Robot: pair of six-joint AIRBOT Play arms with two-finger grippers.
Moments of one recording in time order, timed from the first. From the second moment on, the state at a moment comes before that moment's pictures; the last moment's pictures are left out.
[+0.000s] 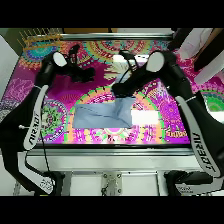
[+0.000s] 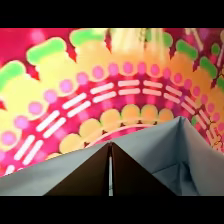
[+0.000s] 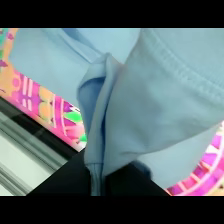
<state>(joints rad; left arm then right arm) -0.18 -1.77 1.82 1.14 -1.17 -1.66 0.47 -1.57 1.77 -1.13 1.39 1.63</state>
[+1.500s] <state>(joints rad) -0.09 -1.20 1.10 1.20 -1.04 -1.60 0.22 -1.56 0.97 -0.73 0.87 1.37</state>
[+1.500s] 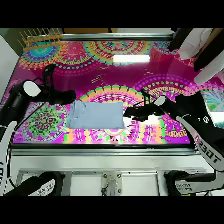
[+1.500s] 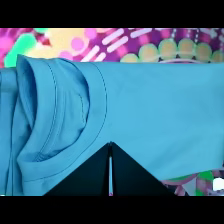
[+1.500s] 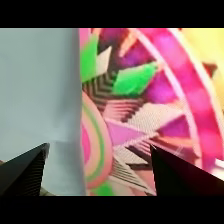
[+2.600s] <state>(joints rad) -0.14 -1.18 1.05 1.20 -1.02 -1.60 -0.09 -1.46 1.25 -0.87 1.00 1.38</state>
